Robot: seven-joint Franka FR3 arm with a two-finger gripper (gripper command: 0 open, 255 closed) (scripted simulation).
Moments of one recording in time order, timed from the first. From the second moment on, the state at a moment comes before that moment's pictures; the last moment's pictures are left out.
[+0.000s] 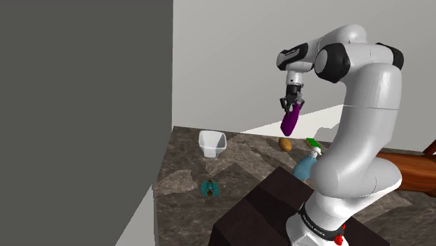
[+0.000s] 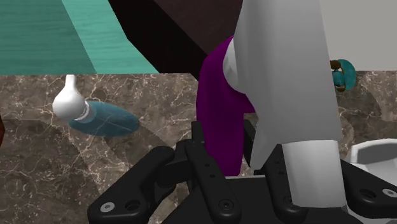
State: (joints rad) arm -0.56 0.40 -0.29 -1.60 0.04 1.43 -0.16
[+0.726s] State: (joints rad) arm -0.74 0.57 -0.36 -1.35 0.00 1.38 -0.38
